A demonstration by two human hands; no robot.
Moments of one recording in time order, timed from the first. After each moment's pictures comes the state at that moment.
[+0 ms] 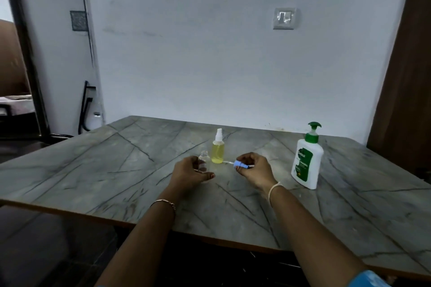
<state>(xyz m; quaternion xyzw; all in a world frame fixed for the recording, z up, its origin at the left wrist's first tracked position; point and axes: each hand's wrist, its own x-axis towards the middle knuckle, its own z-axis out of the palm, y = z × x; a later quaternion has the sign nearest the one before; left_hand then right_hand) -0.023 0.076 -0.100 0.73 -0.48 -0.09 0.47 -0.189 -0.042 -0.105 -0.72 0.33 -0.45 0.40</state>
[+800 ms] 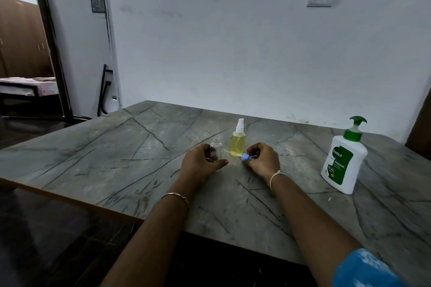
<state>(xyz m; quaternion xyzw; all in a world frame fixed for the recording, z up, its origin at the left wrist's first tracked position) -0.003 0.068 -0.107 0.74 -0.46 -0.04 0.48 -0.134 -0.073 -0.115 -0.77 0.40 -0.40 0.30</state>
